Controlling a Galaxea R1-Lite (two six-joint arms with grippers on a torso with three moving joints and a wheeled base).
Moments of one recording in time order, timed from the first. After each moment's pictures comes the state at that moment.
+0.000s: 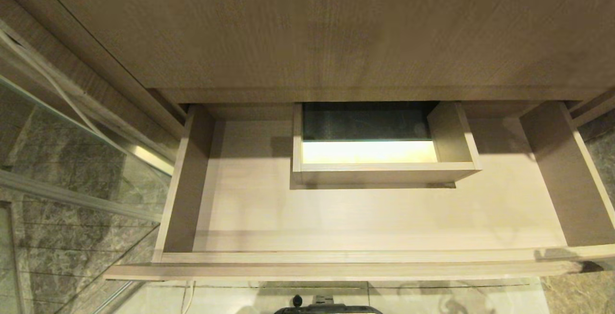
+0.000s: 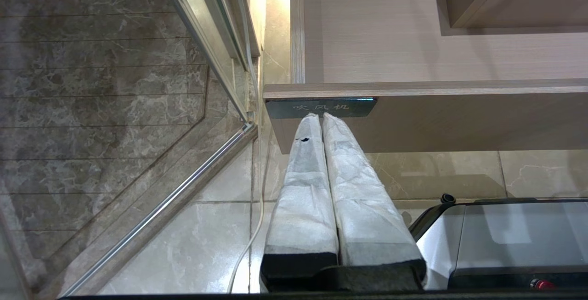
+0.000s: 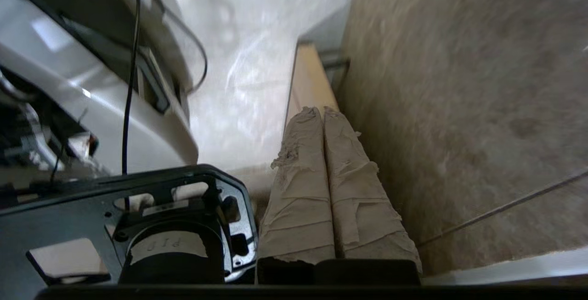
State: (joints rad) left arm 0.00 0.00 0.00 0.00 0.00 0.00; right arm -0.53 1.33 -0.69 0.55 -0.11 -0.49
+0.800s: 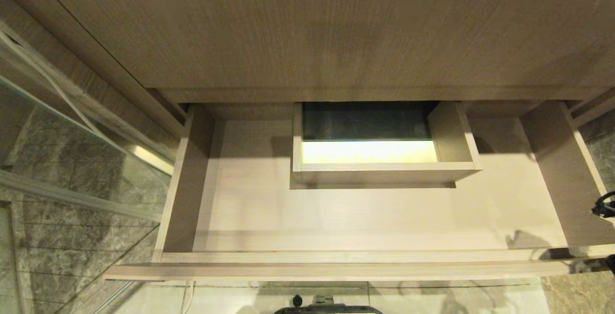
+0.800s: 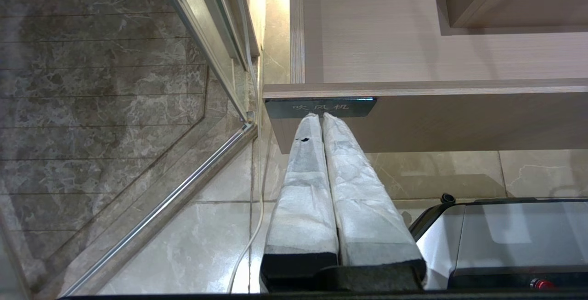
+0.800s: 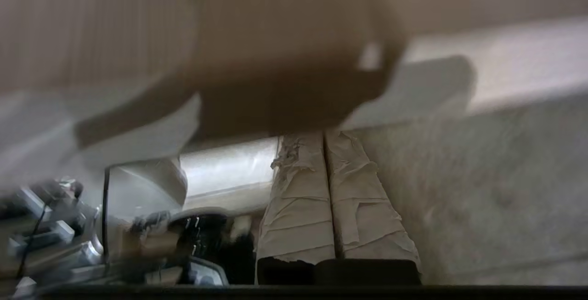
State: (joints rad) left arm 0.00 0.00 0.00 0.00 0.00 0.00; right arm -0.52 1.61 -0.77 0.30 -0.11 -0.49
